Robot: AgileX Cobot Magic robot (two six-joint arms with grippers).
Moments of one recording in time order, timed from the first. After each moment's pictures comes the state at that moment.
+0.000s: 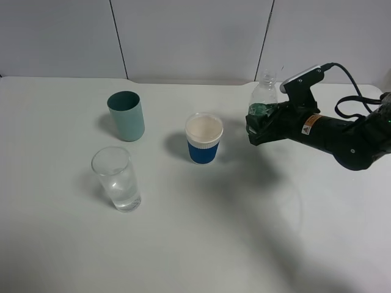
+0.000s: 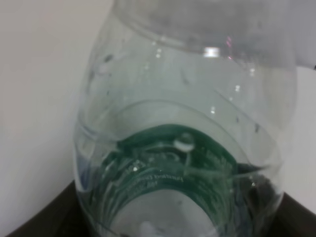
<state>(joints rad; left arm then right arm) 0.06 -0.01 -0.51 0.02 1.05 0.01 0.22 1.94 -0.61 -0.23 -0.86 0.00</state>
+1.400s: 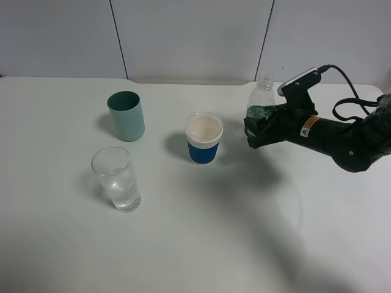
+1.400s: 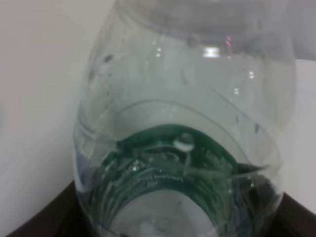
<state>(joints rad) 0.06 -0.01 -0.51 0.02 1.05 0.01 0.22 1.95 -0.61 -0.26 -0.87 -0.01</state>
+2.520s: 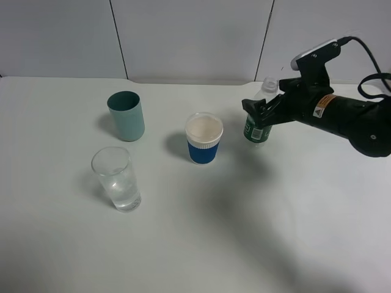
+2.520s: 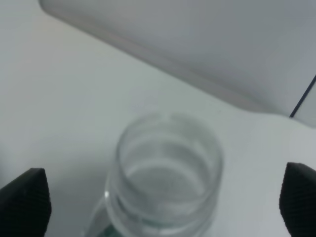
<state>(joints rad) 0.06 -0.01 -0.51 0.02 1.05 0.01 0.22 1.74 -0.61 -0.28 -0.75 0.06</state>
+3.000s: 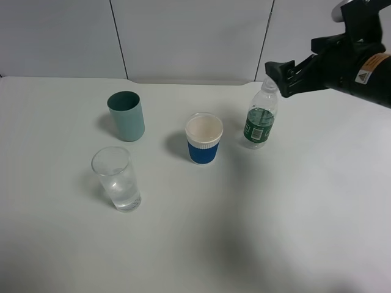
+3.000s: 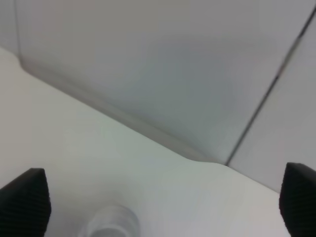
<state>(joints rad) 0.06 -0.01 -0.51 0.02 1.05 0.01 0.20 1.38 -0.61 -0.28 -0.49 0.07</state>
